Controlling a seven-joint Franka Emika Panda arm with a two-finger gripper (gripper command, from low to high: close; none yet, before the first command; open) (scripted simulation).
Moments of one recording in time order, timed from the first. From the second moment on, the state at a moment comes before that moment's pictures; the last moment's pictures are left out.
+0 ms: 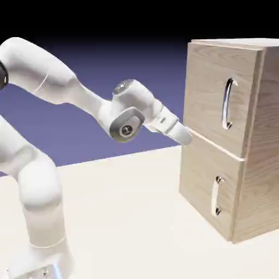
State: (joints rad) arm 0.03 -0.58 -0.02 -2.80 -0.05 3.03 0.71
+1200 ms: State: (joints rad) arm 0.72 -0.97 -0.72 -2.56 -1.62 2.84 -0.21
